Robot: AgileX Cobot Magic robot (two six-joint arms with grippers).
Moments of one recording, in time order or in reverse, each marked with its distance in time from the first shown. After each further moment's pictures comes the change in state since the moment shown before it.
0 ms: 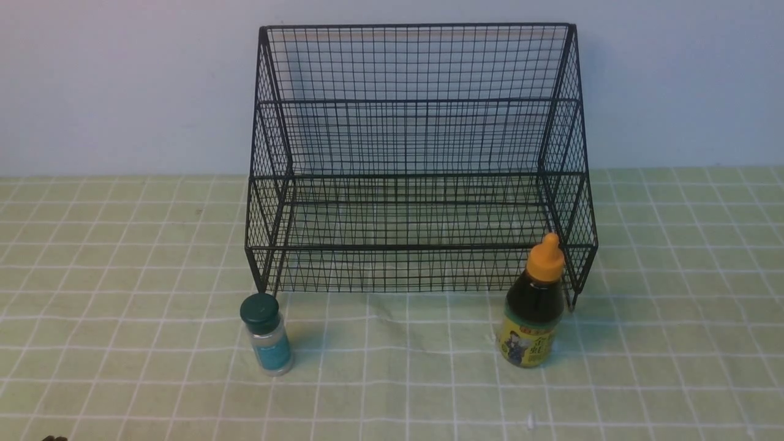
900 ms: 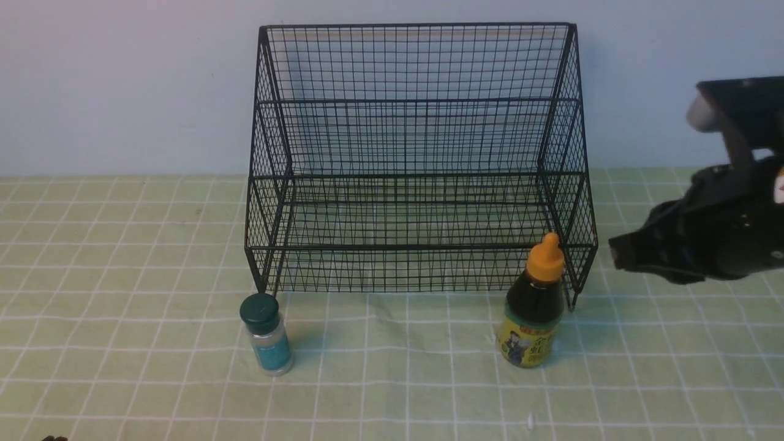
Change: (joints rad) right arm 0.342 1.142 -0.673 0.080 0.696 -0.386; left arm 0.000 0.000 0.000 0.000 0.000 0.000
